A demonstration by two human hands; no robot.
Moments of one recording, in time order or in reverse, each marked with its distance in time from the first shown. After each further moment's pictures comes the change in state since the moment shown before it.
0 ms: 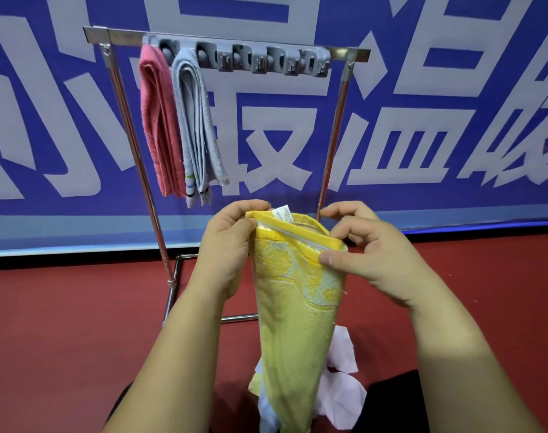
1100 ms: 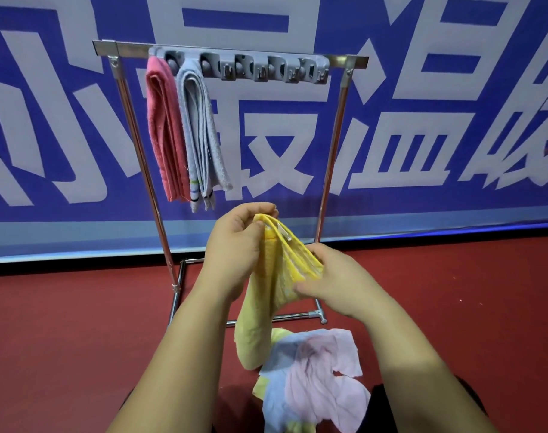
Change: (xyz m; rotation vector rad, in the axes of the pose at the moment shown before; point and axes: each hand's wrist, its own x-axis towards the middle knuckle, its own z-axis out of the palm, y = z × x) left_hand -0.006 0.008 0.003 0.268 0.030 0.053; right_hand 0.003 0.016 0.053 -0.366 -0.092 0.345
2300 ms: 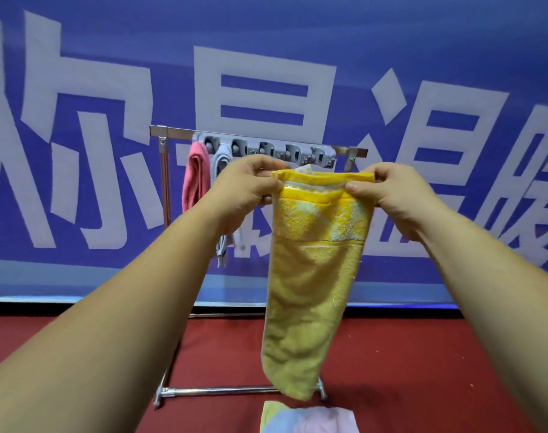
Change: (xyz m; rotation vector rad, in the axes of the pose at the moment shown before) left_hand 0.079 0.169 -0.034 -0.047 -0.243 0.265; right_hand 0.065 -0.106 -0.195 0.383 0.375 -0.241
